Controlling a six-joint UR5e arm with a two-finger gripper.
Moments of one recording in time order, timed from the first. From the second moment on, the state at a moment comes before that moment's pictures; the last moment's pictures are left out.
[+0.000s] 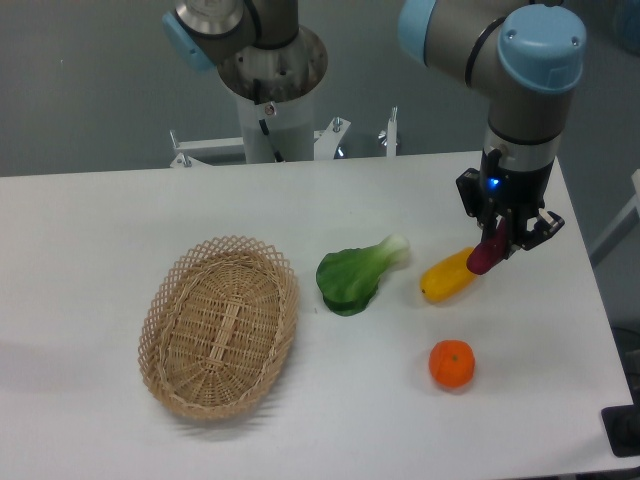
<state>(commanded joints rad) 2.69 -1.86 -1.43 -1.22 1.55 1.51</state>
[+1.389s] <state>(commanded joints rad) 2.27 -1.84 -1.59 -1.08 1.54 0.72</state>
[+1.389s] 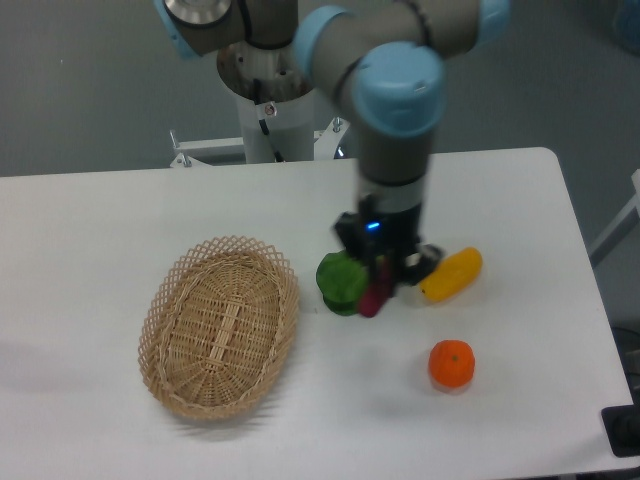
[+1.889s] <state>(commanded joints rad) 2.11 -1.88 -1.78 -0.90 1.60 0.64</state>
